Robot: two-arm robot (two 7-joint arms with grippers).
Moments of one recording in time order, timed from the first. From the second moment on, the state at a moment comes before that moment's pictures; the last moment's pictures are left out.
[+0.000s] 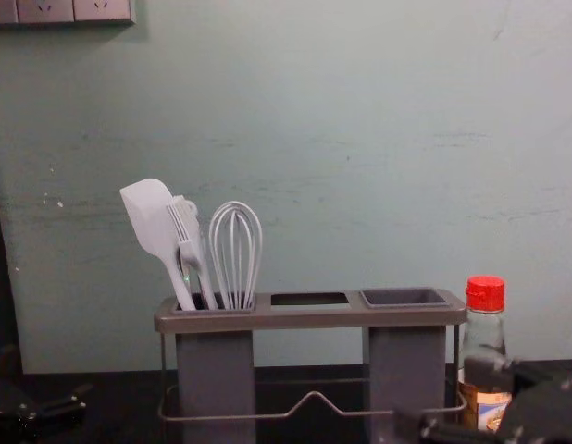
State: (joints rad) left arm -0.20 0.60 0.45 -1.41 -0.25 -0.12 0.03; right arm -0.03 0.43 -0.29 -1.71 0.29 -0.05 0.41
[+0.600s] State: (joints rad) left arm -0.20 0.60 0.45 -1.41 -0.25 -0.12 0.03; right arm -0.03 0.43 -0.32 -1.68 0.29 -0.05 0.42
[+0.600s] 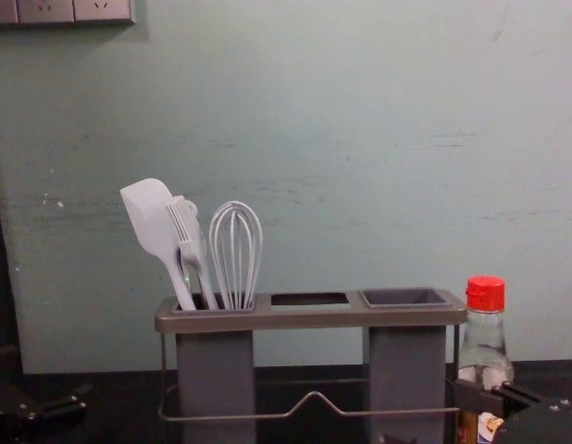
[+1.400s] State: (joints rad) left arm -0.20 0.60 0.45 -1.41 -0.25 -0.12 0.03; right arm -0.07 0.46 -0.34 -1.79 0.27 0.21 0.34
